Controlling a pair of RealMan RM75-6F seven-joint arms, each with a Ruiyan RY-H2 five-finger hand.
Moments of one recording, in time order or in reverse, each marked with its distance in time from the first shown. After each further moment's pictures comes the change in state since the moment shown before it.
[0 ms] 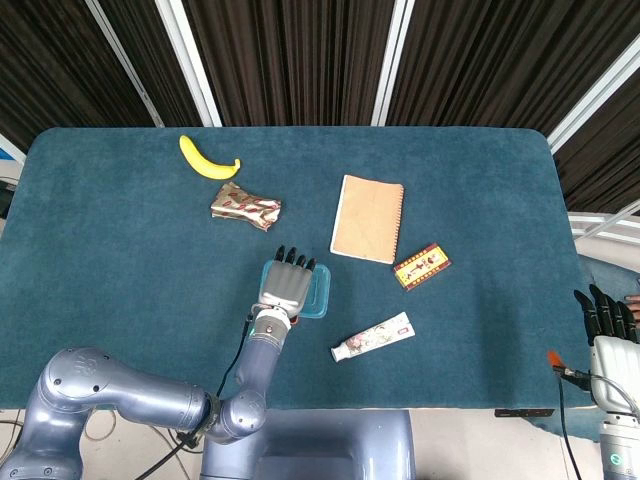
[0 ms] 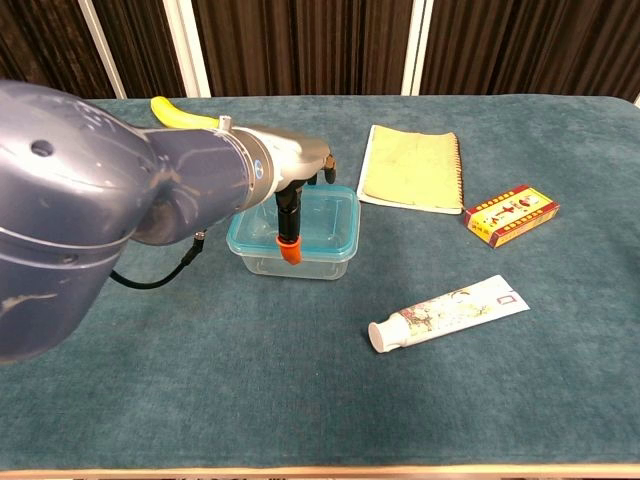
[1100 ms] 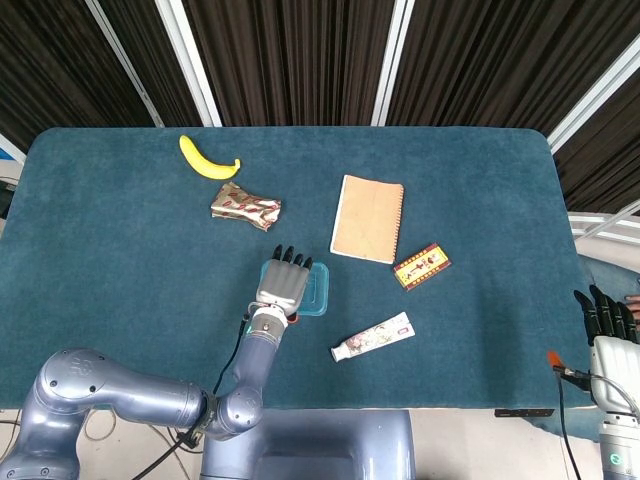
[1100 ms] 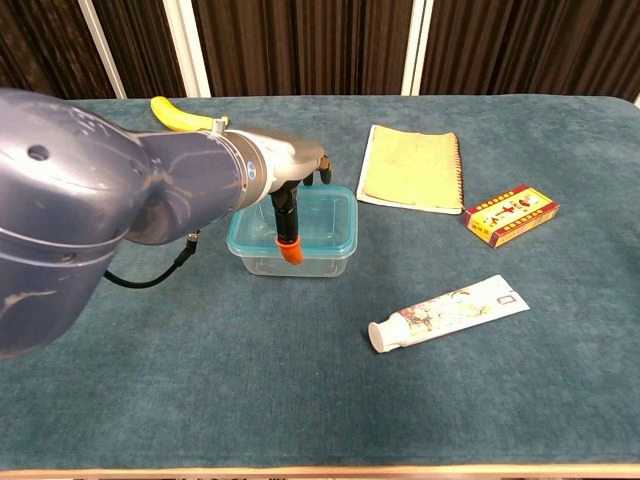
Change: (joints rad) left arm 0.026 0.002 -0.002 0.019 0.020 -0.027 -0.009; right arm 0.000 -0.001 0.000 -0.002 0.005 -0.004 0.003
